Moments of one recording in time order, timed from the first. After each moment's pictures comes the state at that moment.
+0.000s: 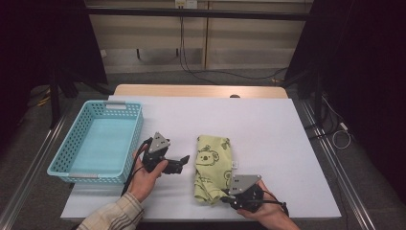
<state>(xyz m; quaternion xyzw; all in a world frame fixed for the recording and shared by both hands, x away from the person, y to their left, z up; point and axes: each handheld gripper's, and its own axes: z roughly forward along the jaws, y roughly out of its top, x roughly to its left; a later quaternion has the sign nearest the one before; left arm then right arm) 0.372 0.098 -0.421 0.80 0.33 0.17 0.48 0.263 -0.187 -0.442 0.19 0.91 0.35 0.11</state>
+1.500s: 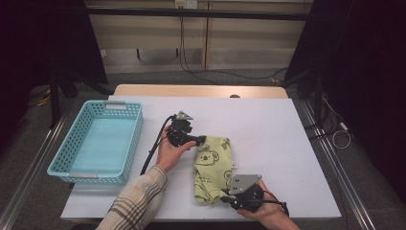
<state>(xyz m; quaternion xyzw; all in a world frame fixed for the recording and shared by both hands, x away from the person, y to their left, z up) 0.456 0.037 -0.433 0.82 0.37 0.06 0.43 0.263 -0.187 -0.443 0.19 0.91 0.36 0.11</state>
